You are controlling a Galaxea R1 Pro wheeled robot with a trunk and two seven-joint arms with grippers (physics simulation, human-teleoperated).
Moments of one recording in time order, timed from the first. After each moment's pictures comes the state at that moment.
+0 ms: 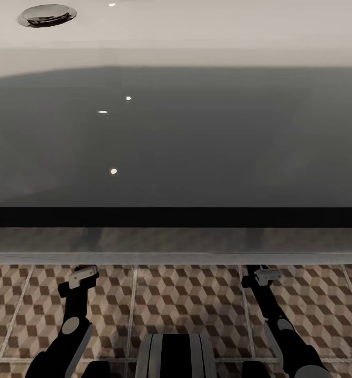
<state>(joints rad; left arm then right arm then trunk) -0.33 0.07 -0.02 -1.01 0.04 -0.29 0.44 -0.48 -0.05 -0.20 -0.64 0.08 -0.63 0.19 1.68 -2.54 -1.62</state>
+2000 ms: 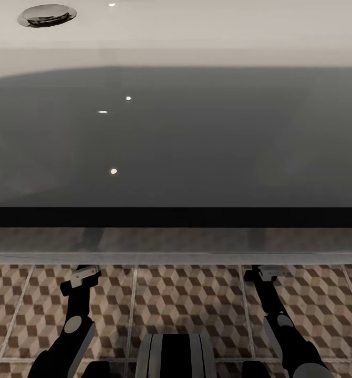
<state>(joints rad) -0.33 0.05 -0.02 -1.03 0.04 -0.29 0.44 -0.48 -0.04 -0.20 -0.69 0.07 -0.63 0.11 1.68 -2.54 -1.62</state>
